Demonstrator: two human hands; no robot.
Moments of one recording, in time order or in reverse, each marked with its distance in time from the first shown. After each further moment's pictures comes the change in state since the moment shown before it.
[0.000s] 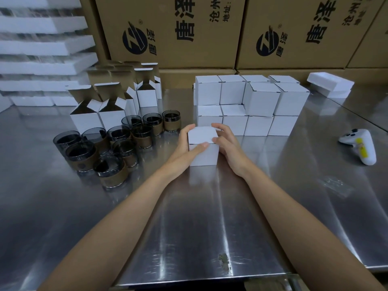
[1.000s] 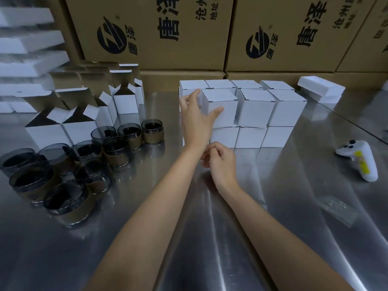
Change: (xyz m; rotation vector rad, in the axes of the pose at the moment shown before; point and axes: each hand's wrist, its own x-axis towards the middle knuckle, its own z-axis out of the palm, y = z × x) left_hand 0.130 0.052 0.060 0.145 0.546 0.243; right_hand 0.025 0.016 0.007 -0.095 0.444 -0.074
